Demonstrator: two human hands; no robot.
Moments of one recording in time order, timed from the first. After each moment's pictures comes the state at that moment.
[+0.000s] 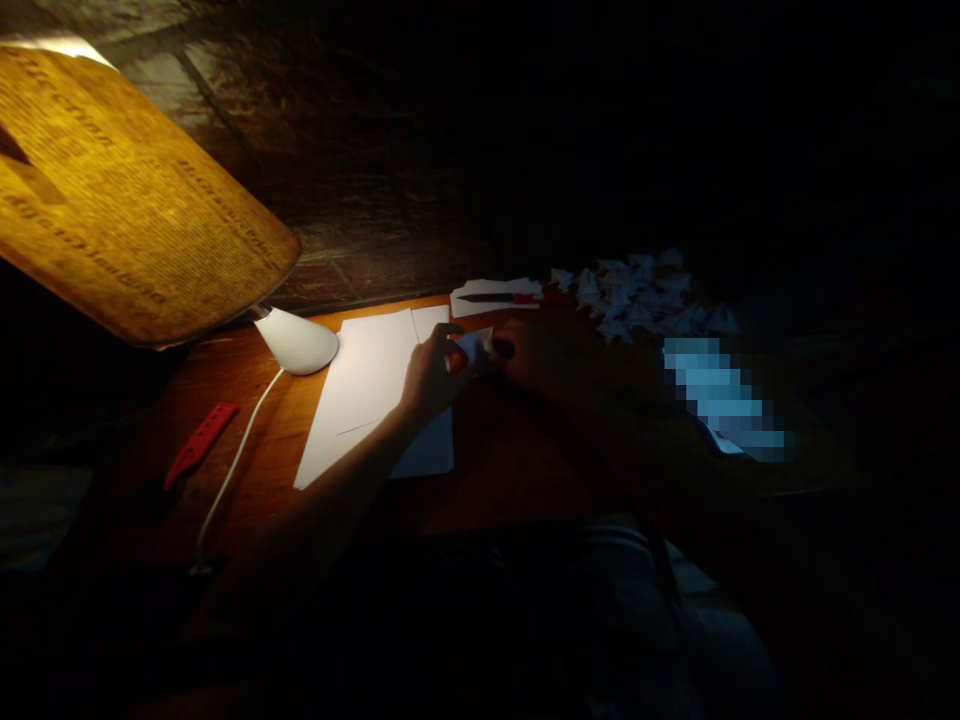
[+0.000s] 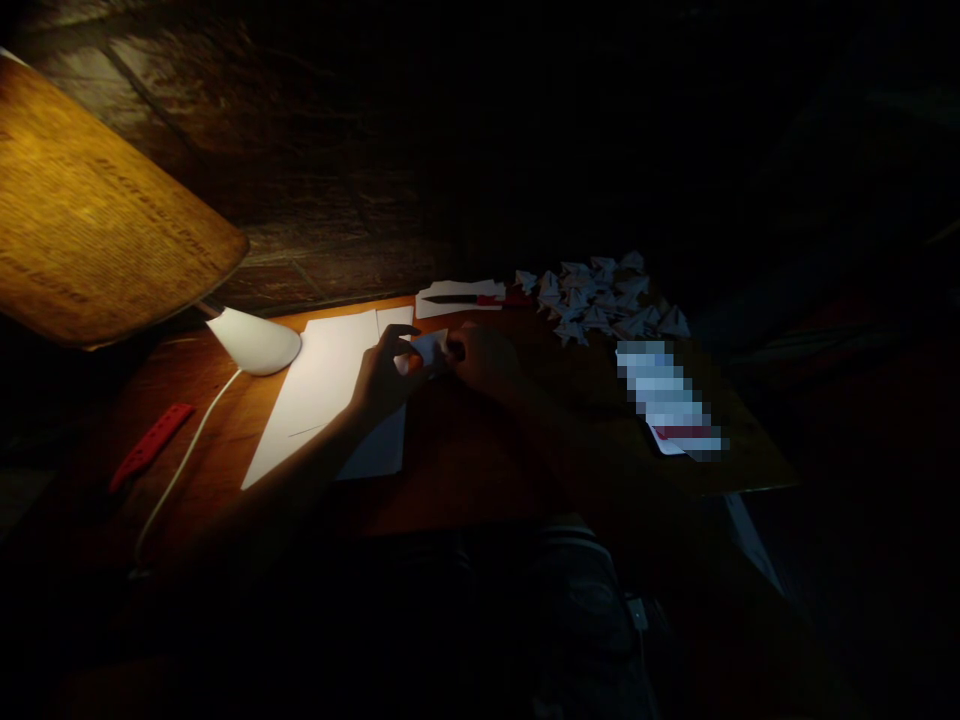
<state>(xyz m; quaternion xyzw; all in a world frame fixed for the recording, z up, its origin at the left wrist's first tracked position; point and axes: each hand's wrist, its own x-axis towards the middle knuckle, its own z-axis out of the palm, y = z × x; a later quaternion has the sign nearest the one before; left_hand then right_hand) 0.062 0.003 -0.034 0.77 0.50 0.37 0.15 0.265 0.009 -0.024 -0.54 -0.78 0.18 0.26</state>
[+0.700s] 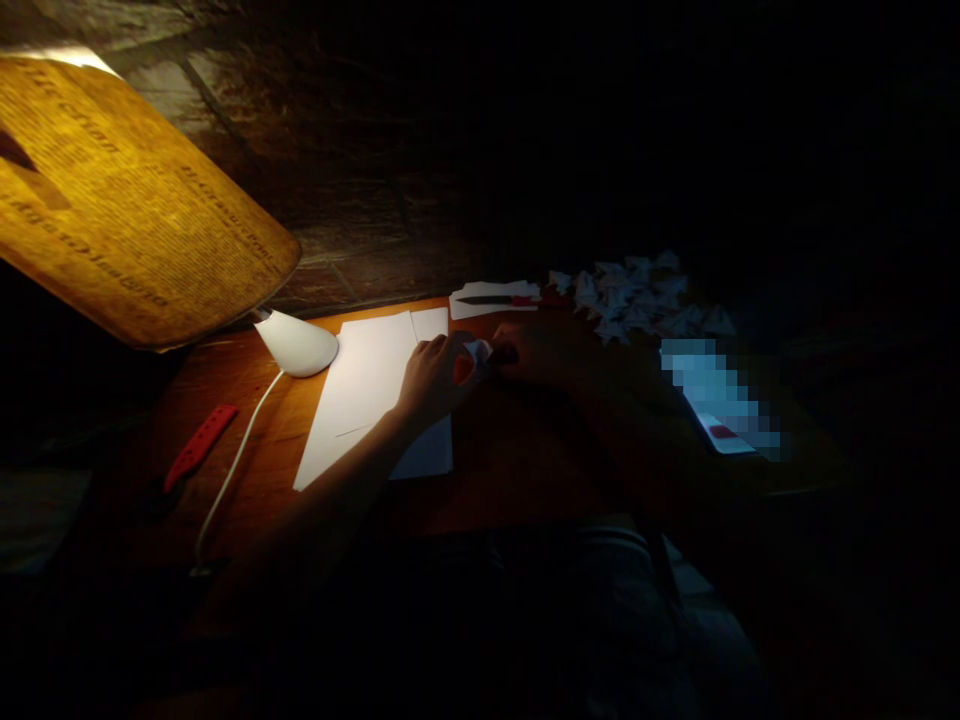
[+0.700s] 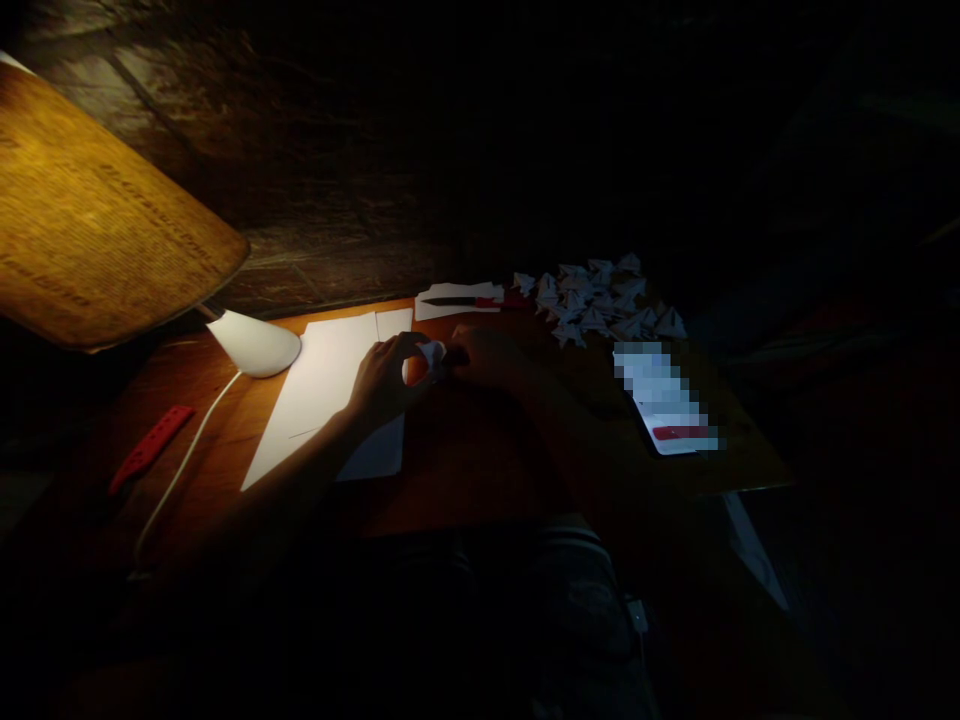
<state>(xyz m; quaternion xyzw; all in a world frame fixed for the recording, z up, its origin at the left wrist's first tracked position) 0.063 -0.002 -0.026 0.84 0.46 0.29 0.06 0.283 0.019 -0.014 -0.42 -0.85 0.24 0.21</state>
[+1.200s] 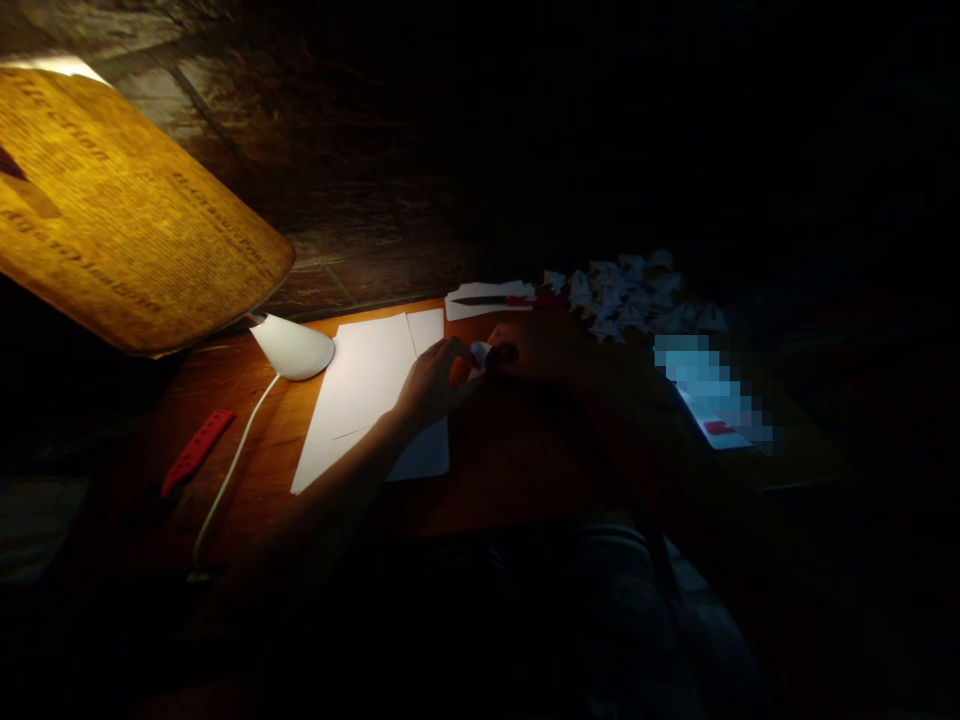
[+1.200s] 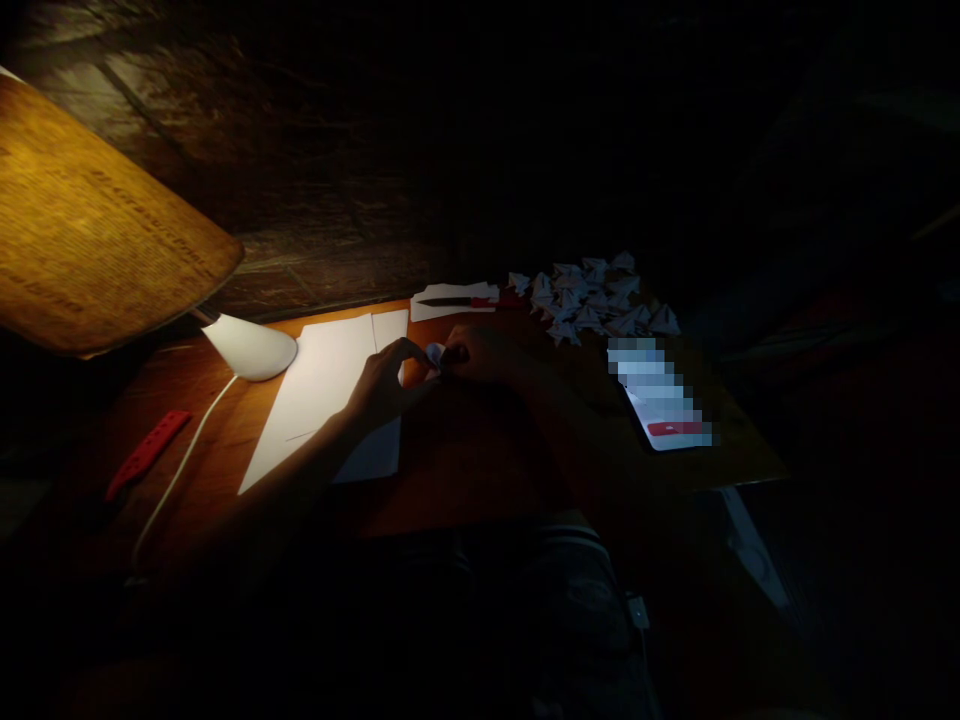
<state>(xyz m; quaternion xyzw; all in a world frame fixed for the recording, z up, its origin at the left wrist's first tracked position) 0.063 -0.004 -0.026 0.84 0.40 0.33 0.14 0.292 0.030 -0.021 -0.39 -0.84 0.29 0.24</state>
